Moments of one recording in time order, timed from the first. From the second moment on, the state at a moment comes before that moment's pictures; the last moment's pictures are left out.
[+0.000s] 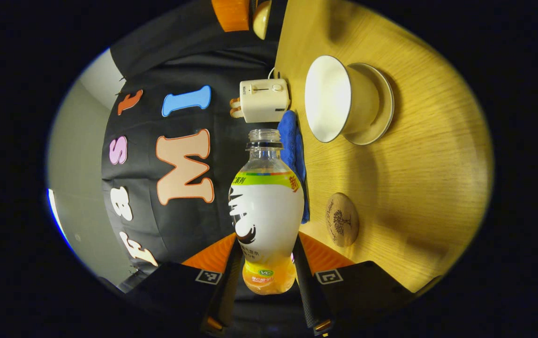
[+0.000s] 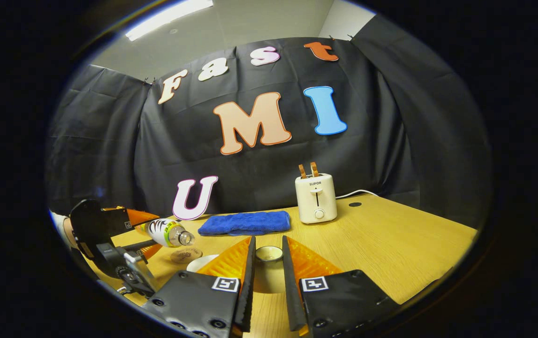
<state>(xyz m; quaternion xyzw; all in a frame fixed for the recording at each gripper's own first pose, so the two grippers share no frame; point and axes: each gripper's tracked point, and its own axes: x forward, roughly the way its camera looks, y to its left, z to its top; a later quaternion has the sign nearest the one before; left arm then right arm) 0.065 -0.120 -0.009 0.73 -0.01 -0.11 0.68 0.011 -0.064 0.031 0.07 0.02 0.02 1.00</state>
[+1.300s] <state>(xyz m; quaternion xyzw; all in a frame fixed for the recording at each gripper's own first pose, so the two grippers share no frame) 0.062 -0.132 0.010 0.84 -0.03 -0.12 0.52 0.006 -0.055 0.035 0.07 0.01 0.03 1.00</state>
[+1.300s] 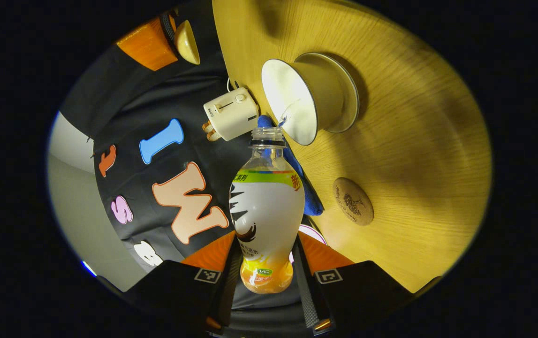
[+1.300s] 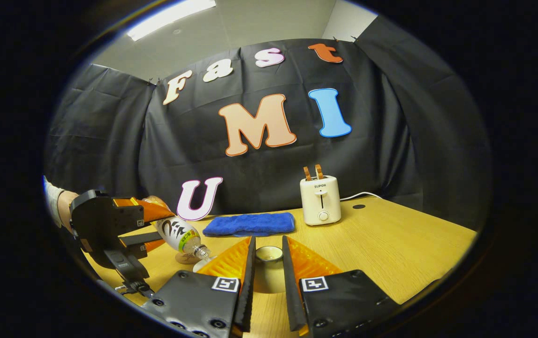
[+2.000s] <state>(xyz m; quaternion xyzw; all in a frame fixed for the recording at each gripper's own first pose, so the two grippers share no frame) 0.064 -0.137 0.022 0.87 -0.05 -0.12 0.48 0.006 -0.051 0.037 0.07 0.01 0.04 1.00</state>
